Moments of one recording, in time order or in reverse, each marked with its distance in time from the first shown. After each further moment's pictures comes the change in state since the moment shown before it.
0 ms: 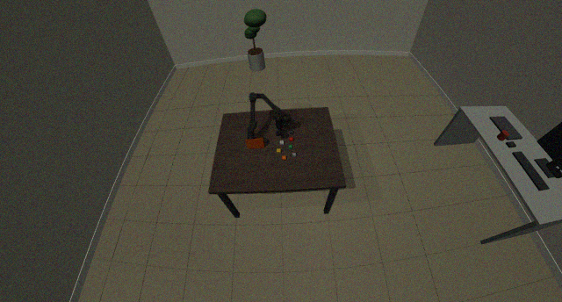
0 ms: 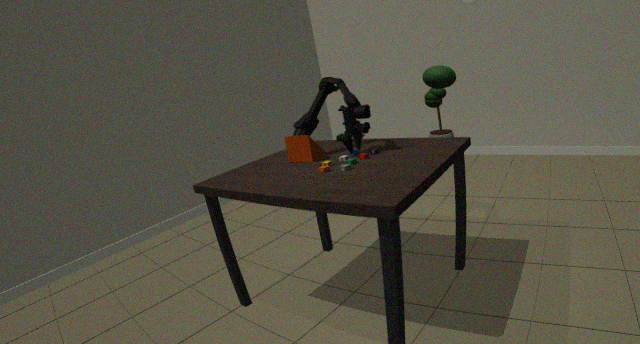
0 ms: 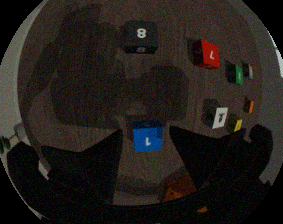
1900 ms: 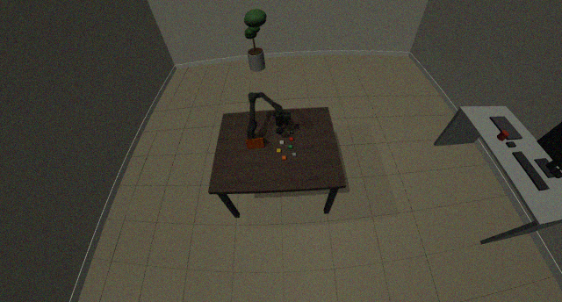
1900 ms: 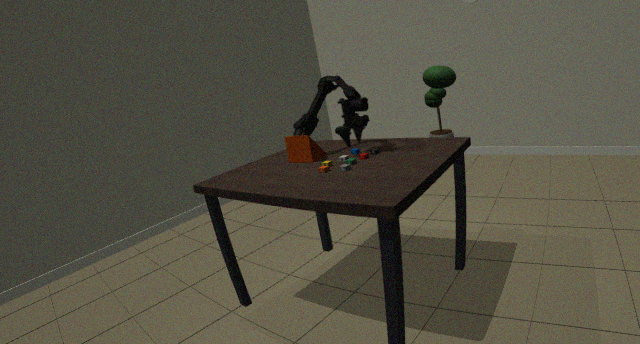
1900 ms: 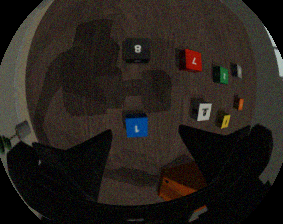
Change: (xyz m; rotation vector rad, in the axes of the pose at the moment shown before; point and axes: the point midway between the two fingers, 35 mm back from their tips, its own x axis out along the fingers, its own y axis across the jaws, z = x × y) arm -0.035 -0.002 0.002 0.003 0.000 -0.004
